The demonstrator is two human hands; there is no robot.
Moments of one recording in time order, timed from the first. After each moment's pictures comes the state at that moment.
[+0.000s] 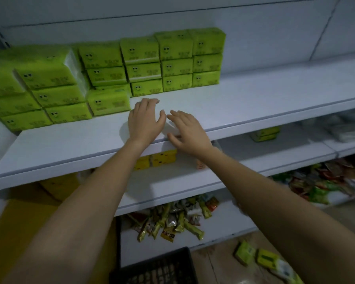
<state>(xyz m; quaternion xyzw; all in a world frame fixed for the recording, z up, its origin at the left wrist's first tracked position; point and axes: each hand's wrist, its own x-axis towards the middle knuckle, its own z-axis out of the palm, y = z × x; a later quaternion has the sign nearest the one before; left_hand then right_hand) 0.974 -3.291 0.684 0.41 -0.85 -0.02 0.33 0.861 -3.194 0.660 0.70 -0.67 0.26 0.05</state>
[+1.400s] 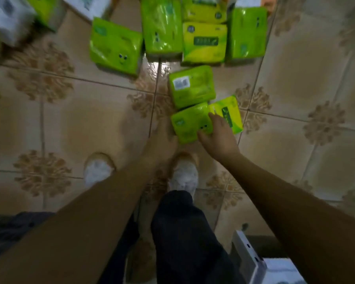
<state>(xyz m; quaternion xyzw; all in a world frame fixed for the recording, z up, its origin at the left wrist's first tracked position) 0.793 -2.567 -0.212 0.09 -0.76 -0.44 -0.47 0.826 -2.412 -0.228 -0.22 -0.88 0.25 -0.33</state>
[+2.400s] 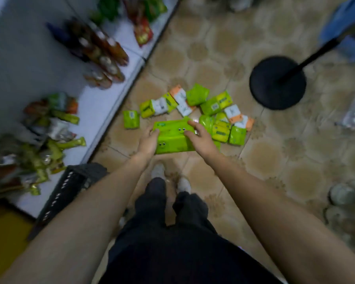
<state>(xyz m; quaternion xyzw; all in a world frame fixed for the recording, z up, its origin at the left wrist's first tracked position) 0.756 -2.706 0.288 0.43 -0.66 -0.60 -0.17 0.731 -2.559 0.306 -0.15 -0.75 0.56 -0.32</state>
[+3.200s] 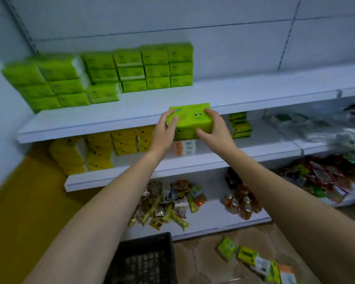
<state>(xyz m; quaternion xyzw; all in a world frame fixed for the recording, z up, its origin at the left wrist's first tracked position) 0.920 -3.054 0.683 0.34 -0.71 -0.43 0.44 0.798 -2.960 0.689 0.51 -0.69 0.50 -0.11</state>
